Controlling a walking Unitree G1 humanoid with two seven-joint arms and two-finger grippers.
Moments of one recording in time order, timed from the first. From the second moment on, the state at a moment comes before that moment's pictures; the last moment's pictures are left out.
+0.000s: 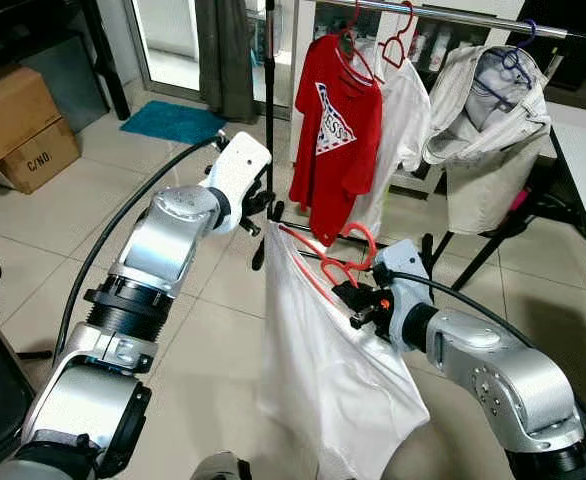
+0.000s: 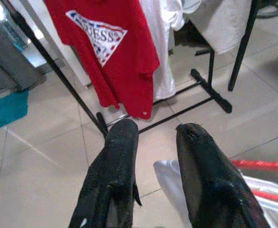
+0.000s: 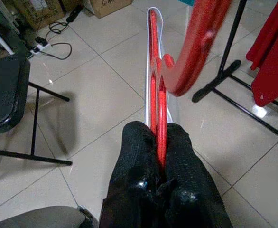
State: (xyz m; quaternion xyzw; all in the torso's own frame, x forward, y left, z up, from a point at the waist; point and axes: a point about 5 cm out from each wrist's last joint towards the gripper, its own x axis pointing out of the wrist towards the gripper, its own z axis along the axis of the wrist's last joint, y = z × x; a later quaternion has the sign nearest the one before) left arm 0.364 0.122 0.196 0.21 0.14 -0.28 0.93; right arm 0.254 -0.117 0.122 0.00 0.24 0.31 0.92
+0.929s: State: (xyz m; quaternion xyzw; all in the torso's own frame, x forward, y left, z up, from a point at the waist) left arm 0.371 0.101 0.159 0.13 0.10 -0.25 0.95; right arm 0.268 -0.114 0.146 0.07 0.16 0.29 0.94
